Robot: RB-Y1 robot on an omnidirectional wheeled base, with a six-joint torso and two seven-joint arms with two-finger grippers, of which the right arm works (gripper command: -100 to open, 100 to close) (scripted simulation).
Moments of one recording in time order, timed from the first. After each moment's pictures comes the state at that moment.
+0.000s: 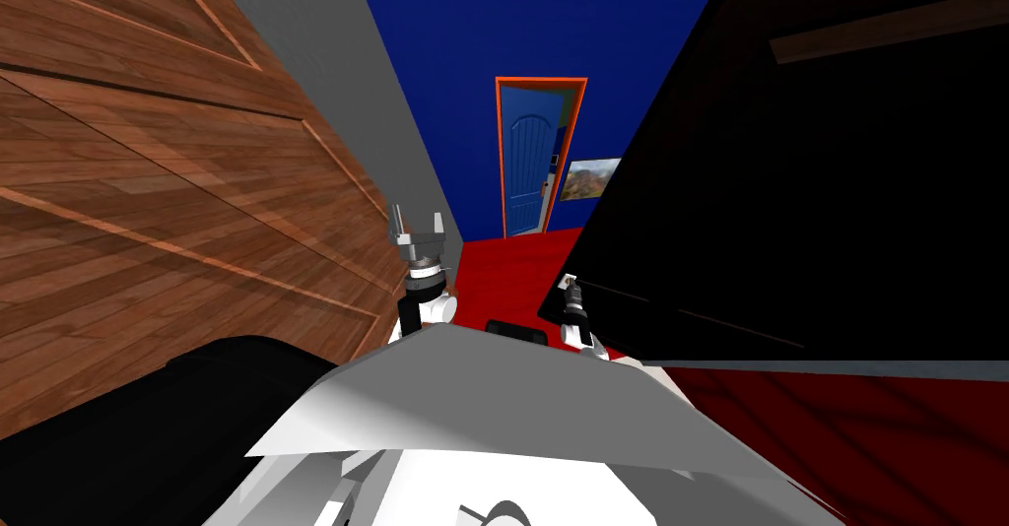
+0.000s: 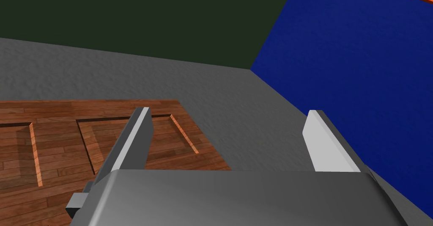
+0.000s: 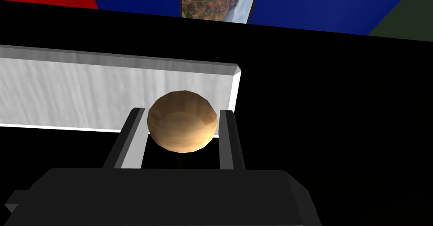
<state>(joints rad) -0.07 -0.06 -0.09 -0.72 -0.10 -0.78 0.05</state>
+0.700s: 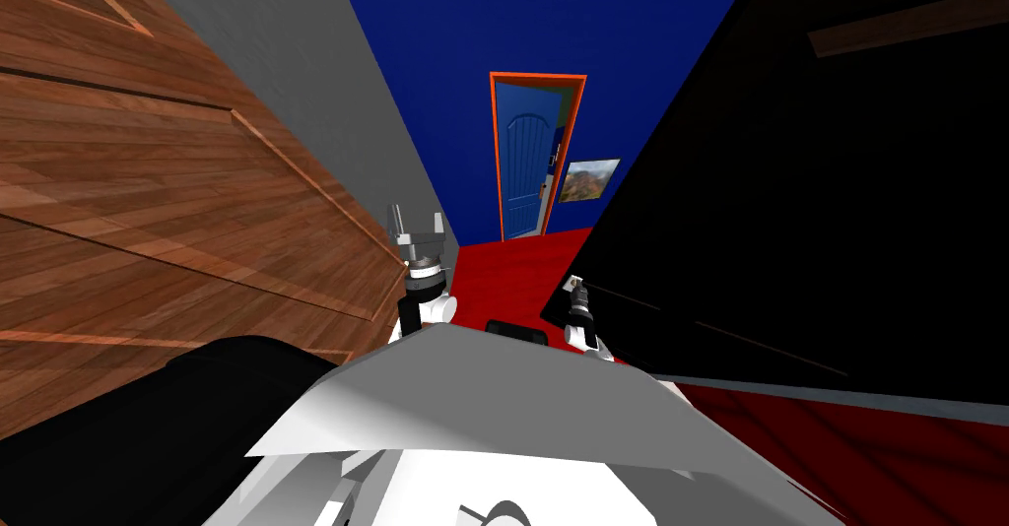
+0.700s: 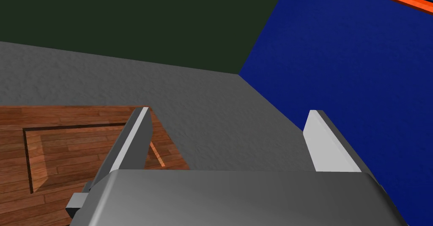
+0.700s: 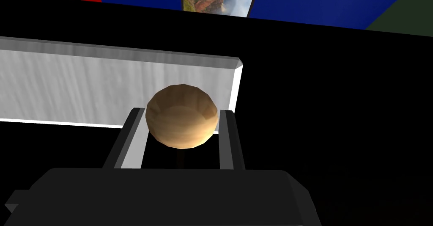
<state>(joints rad) -0.06 -0.07 -0.14 -0.73 -0.13 -0.77 0.07</state>
